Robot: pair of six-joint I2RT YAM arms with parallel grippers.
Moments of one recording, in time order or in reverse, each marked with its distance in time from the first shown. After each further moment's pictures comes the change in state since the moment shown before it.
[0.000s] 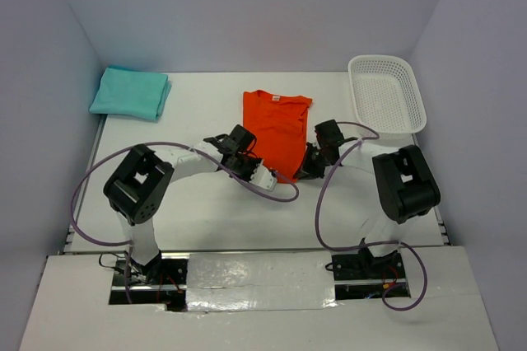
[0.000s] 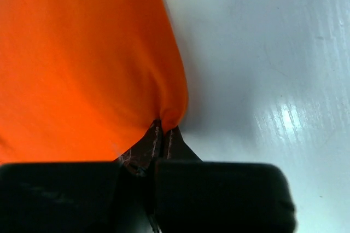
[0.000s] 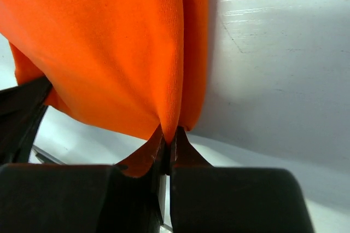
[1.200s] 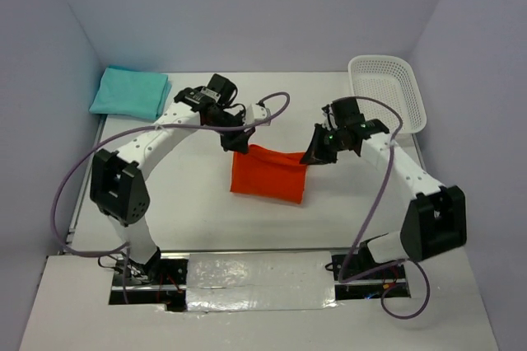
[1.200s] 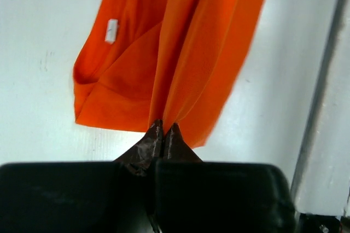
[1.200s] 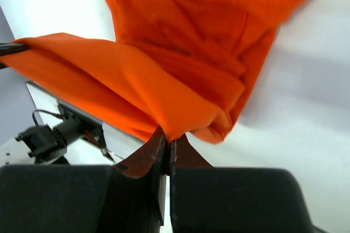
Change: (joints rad) left arm 0.140 -0.095 0.497 -0.608 0.253 -0.636; right arm -0.019 -0.352 0.195 -0.451 -0.067 -0.147
